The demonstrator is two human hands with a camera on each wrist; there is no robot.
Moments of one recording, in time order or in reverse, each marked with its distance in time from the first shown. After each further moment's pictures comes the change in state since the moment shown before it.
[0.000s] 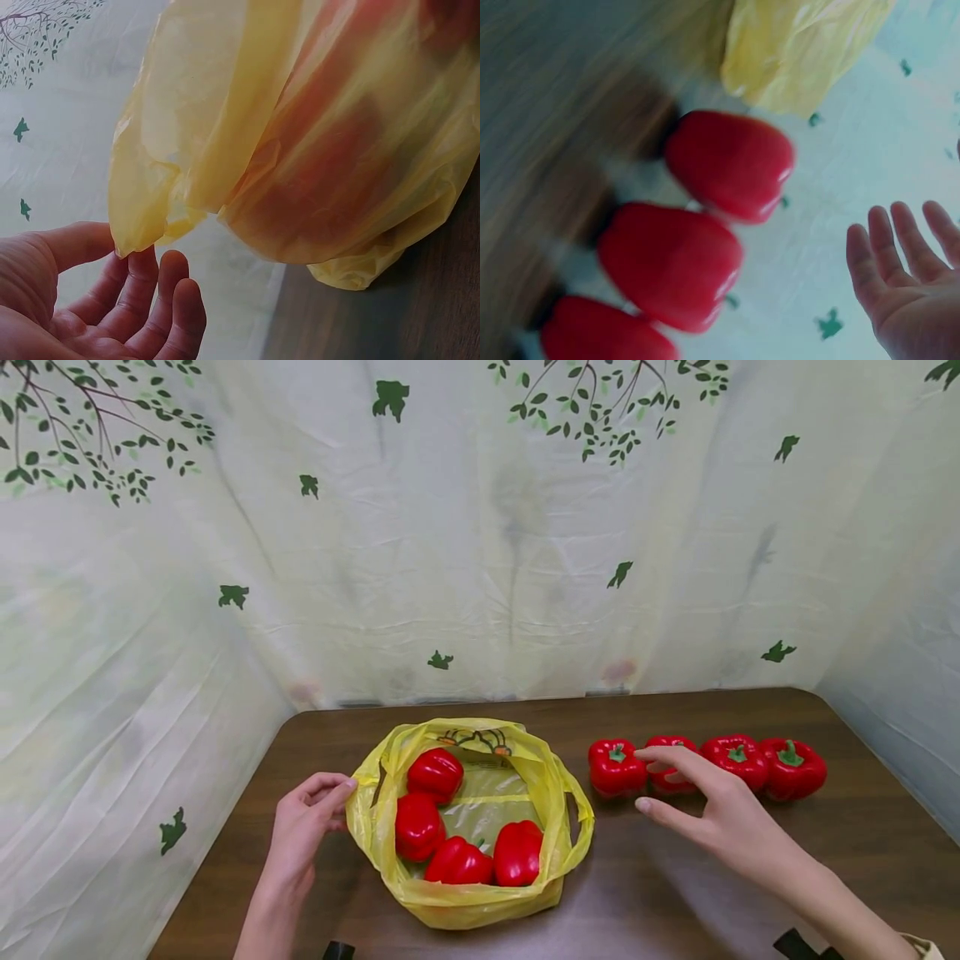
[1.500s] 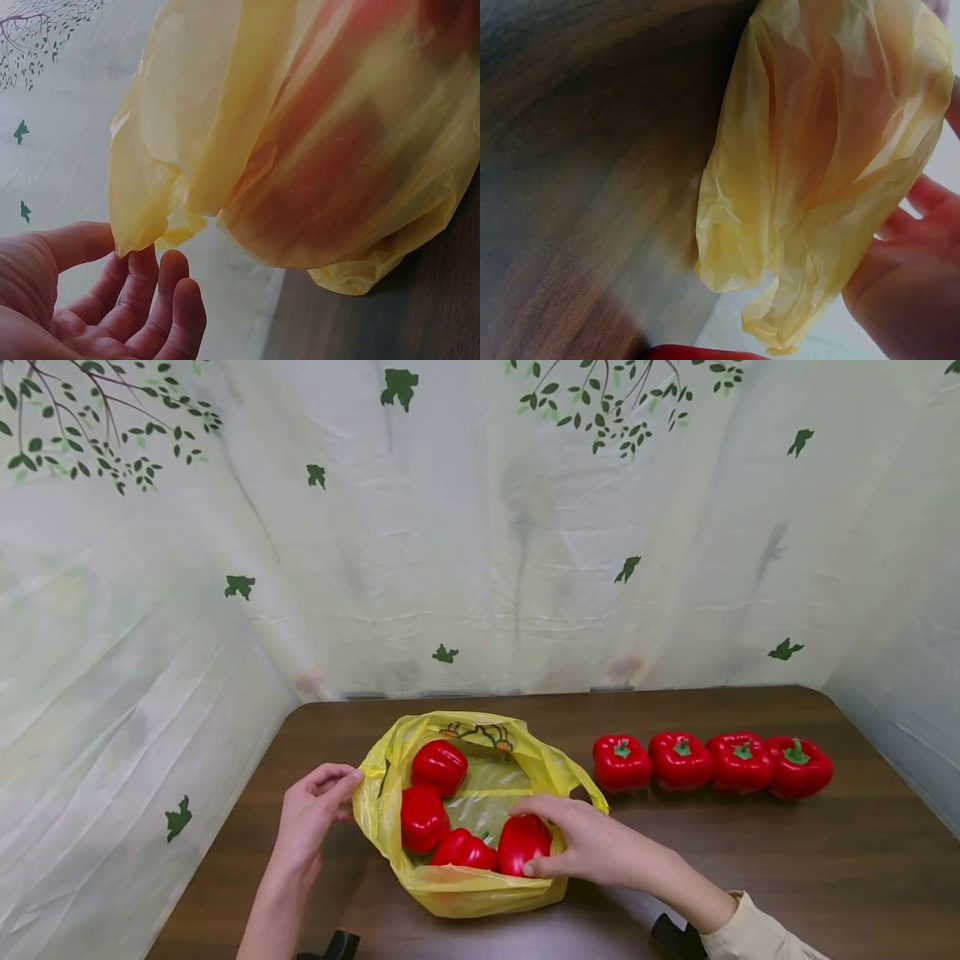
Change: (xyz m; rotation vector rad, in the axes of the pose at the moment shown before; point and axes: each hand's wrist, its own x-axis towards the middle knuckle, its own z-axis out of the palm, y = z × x) left_hand -0.003 0.001 0.000 -0.008 -0.027 0.018; right_hand 0.035 -0.035 0.110 0.160 -0.579 -0.047
